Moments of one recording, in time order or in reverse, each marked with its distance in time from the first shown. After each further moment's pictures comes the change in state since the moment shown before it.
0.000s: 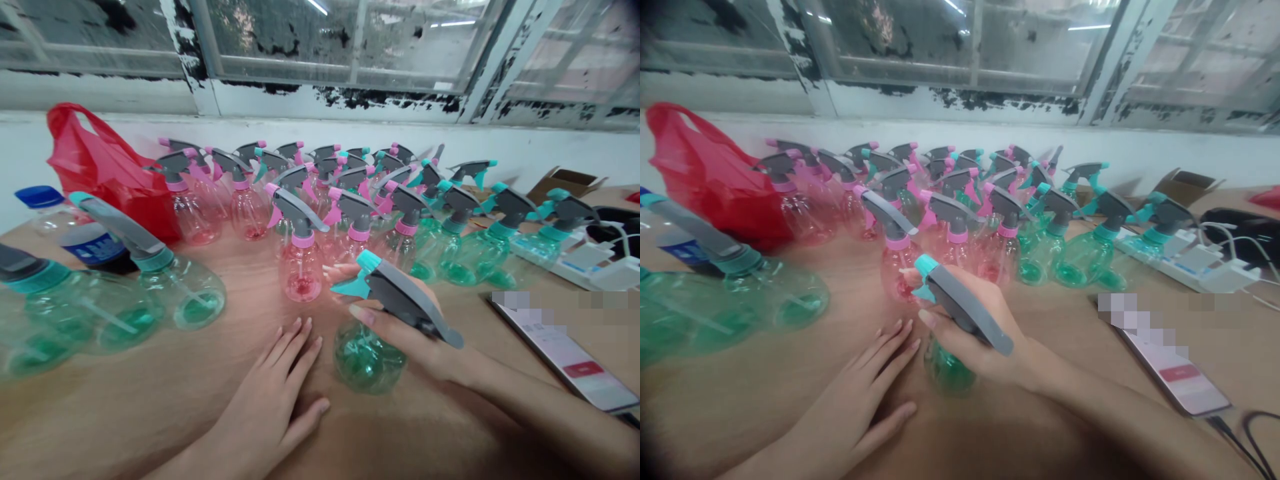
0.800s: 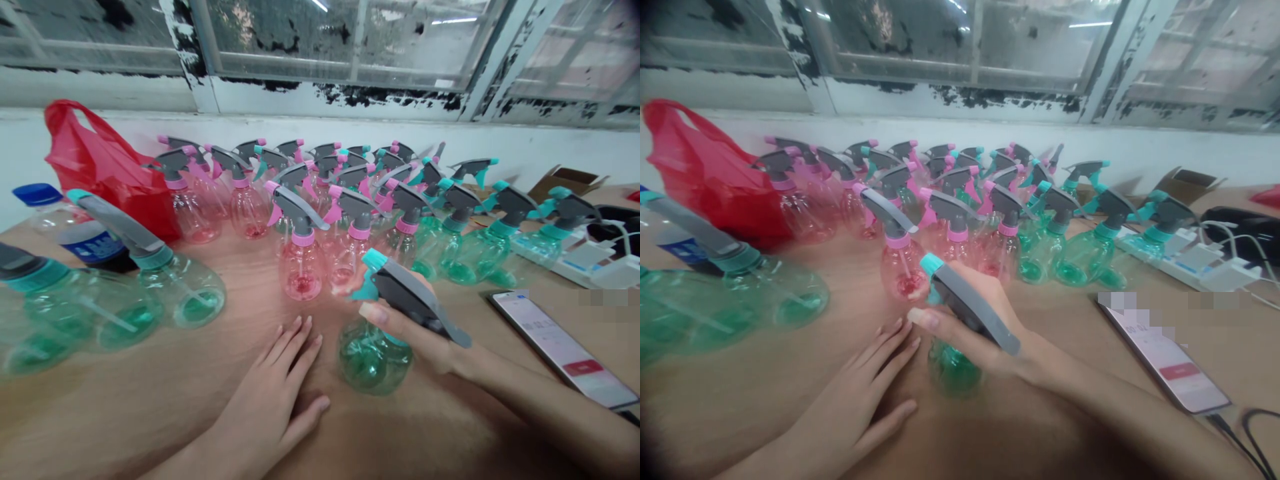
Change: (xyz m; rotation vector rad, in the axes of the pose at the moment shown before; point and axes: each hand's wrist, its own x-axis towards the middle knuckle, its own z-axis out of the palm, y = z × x) left_hand -0.001 -0.002 0.002 0.075 0.016 0.033; right_hand 0.004 -0.016 -0.006 -0.239 -0.014 -0.072
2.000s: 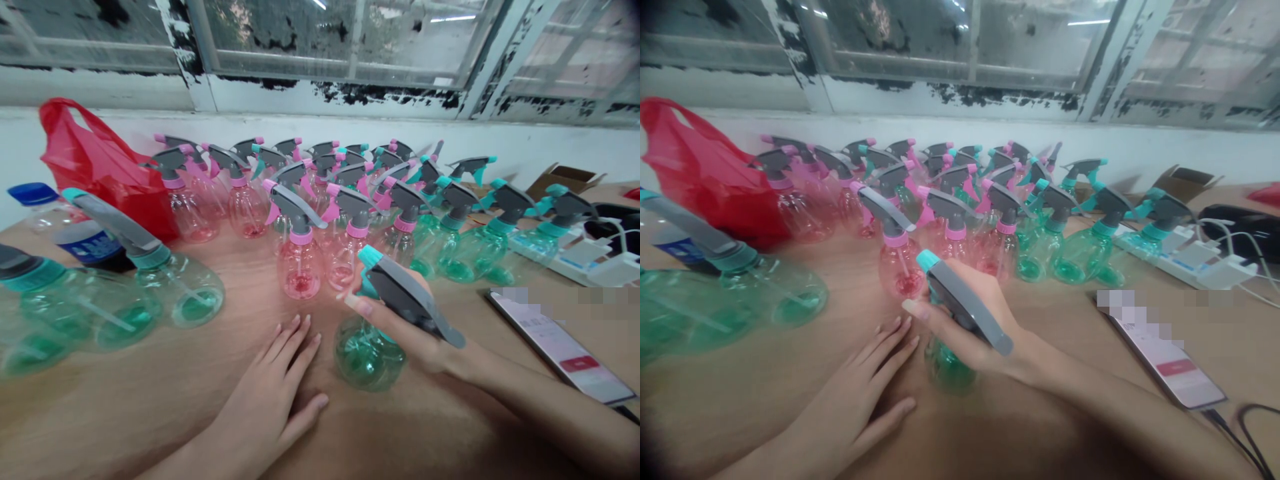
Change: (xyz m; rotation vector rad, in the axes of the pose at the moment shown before) left_hand -0.001 0.001 -0.002 -0.027 -0.024 -0.016; right_hand 0.002 0.004 0.010 -0.021 0.134 -0.002
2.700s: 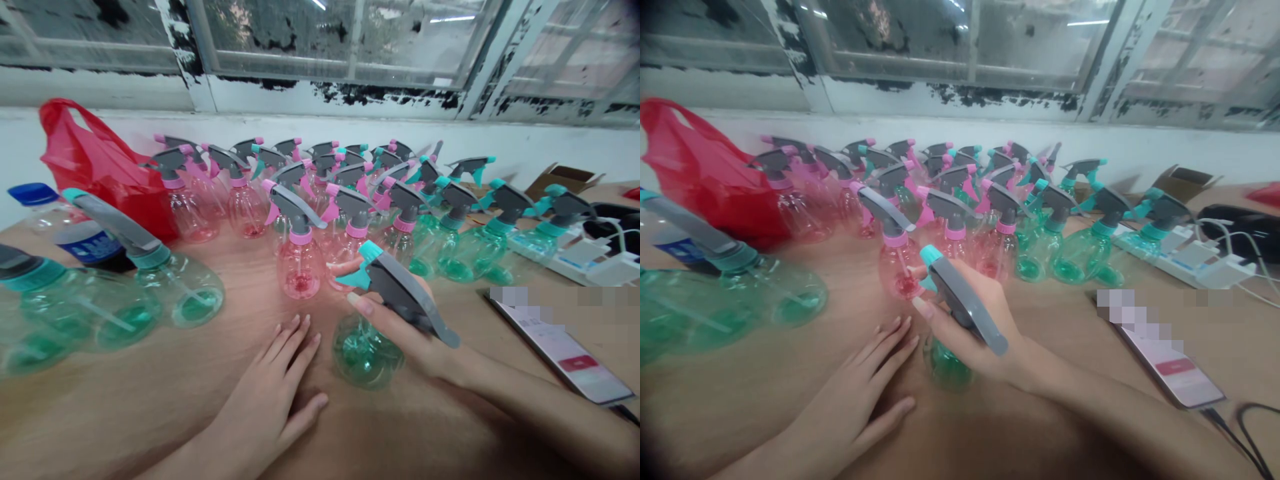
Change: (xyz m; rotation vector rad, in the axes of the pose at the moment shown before) left_hand 0.002 0.001 0.000 -0.020 0.004 -0.017; right_hand -0.006 0.003 0.002 0.103 -0.011 0.098
